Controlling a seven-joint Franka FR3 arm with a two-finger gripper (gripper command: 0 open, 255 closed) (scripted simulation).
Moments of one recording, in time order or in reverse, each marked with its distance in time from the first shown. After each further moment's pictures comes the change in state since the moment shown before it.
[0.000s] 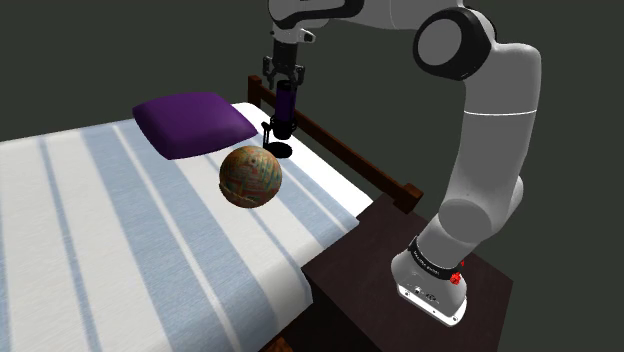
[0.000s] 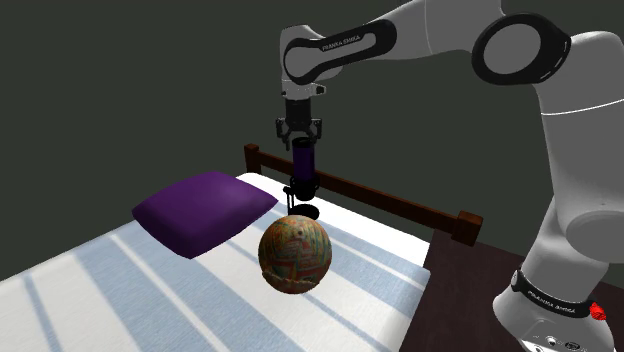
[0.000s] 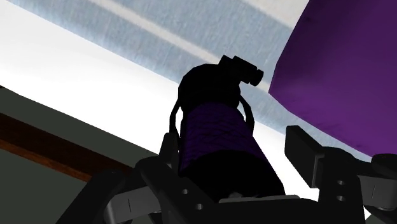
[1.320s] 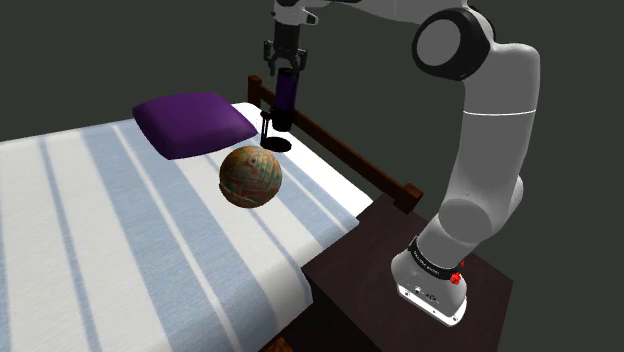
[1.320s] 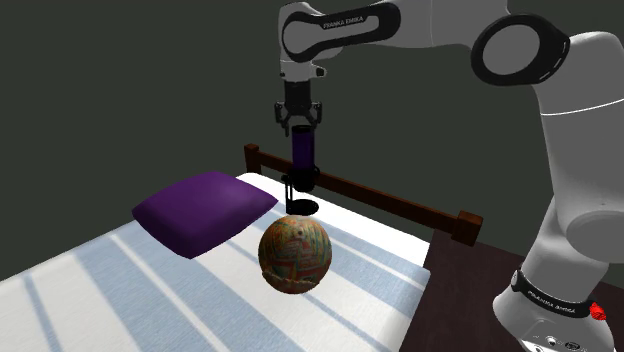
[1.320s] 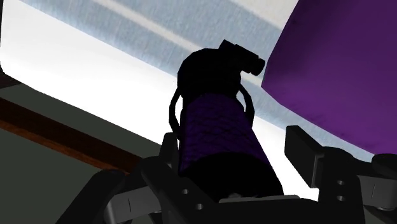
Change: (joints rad) arm 0.004 0.005 0.001 0.133 0.001 -0.132 -0.002
